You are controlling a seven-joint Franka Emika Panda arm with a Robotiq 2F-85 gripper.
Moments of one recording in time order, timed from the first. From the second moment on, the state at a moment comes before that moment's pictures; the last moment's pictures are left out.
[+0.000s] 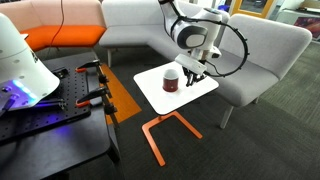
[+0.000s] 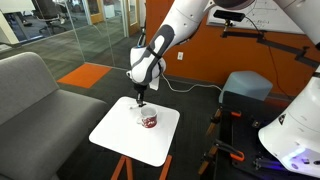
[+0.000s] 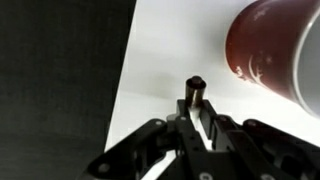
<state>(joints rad) -0.26 1.01 0.11 -1.68 -0.06 2.66 -0.53</state>
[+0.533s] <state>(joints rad) -0.19 1.09 0.05 -1.57 -0.11 2.63 -0.48</state>
